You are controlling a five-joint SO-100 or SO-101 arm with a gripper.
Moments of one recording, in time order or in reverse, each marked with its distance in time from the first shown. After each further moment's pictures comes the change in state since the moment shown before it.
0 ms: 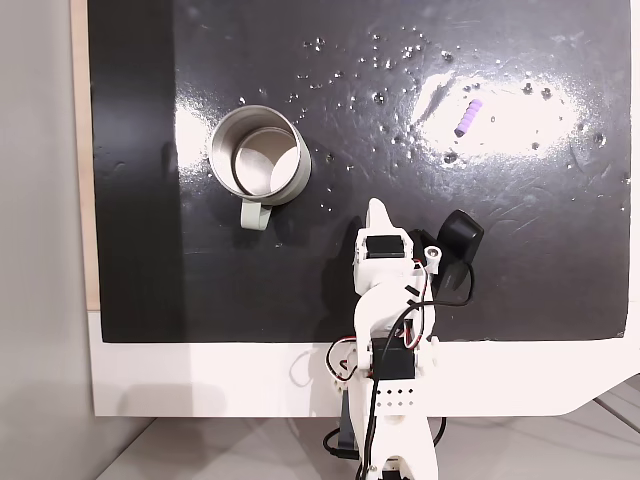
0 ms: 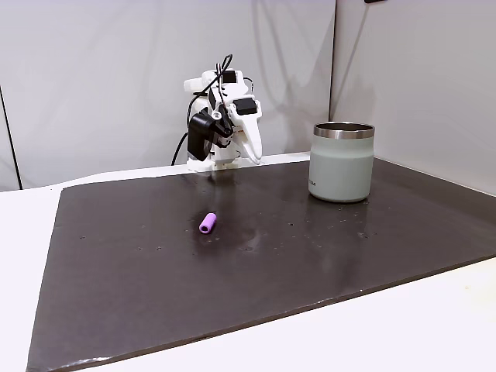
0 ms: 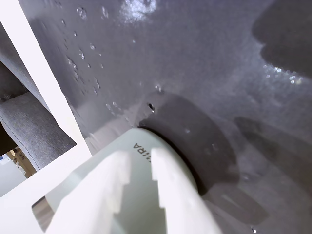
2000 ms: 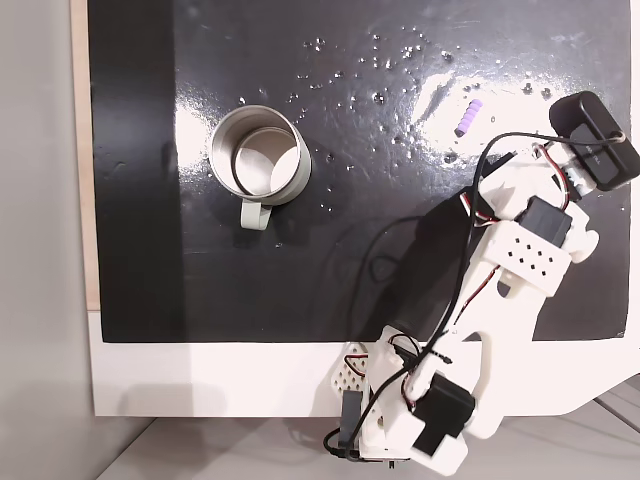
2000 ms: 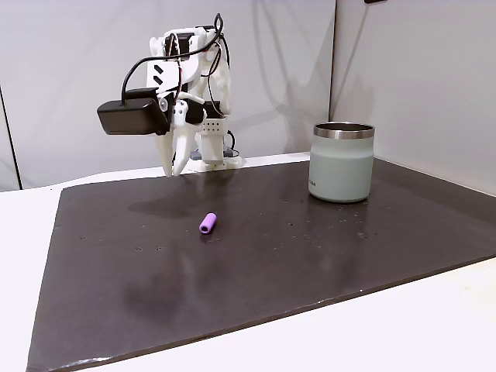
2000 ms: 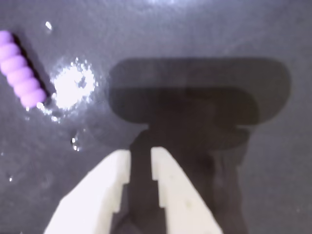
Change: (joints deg) arm 30.8 -83.5 -67.9 13.0 -73.2
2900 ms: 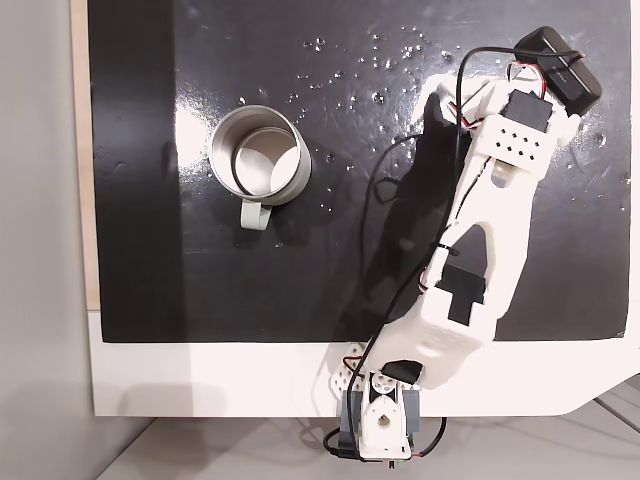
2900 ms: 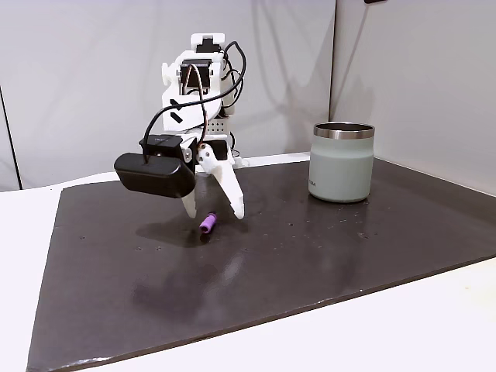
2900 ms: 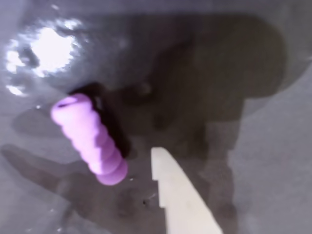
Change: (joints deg) arm -8.9 -37.0 -40.3 13.4 5.9
